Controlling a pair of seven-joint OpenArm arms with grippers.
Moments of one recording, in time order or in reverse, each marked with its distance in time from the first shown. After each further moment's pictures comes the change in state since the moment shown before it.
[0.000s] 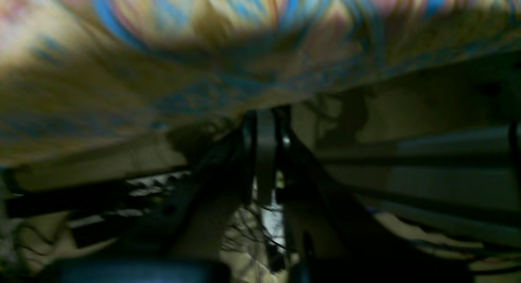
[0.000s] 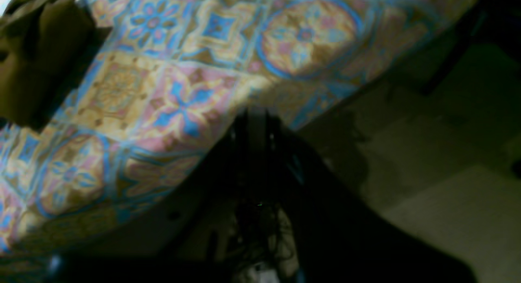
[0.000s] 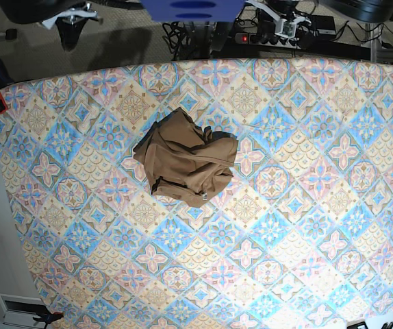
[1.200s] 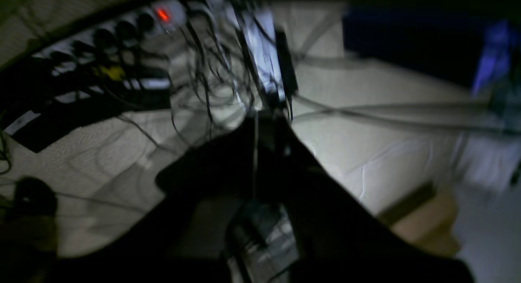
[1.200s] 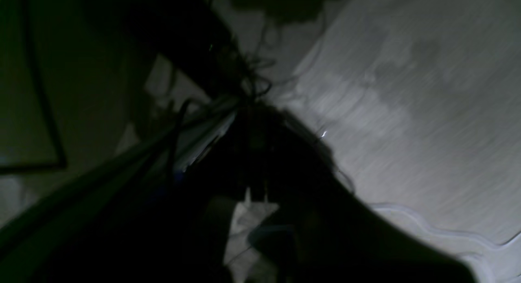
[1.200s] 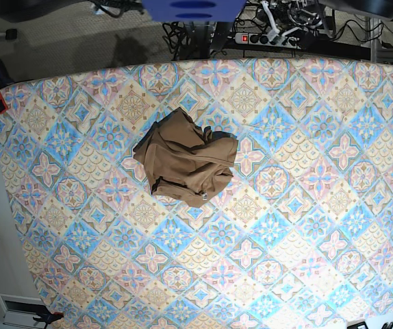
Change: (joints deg) left arm -40.5 -20.3 0.0 -76.3 35.5 4.8 -0.2; right arm 33.5 0.7 24.5 -66.5 -30.1 0.0 -4.2
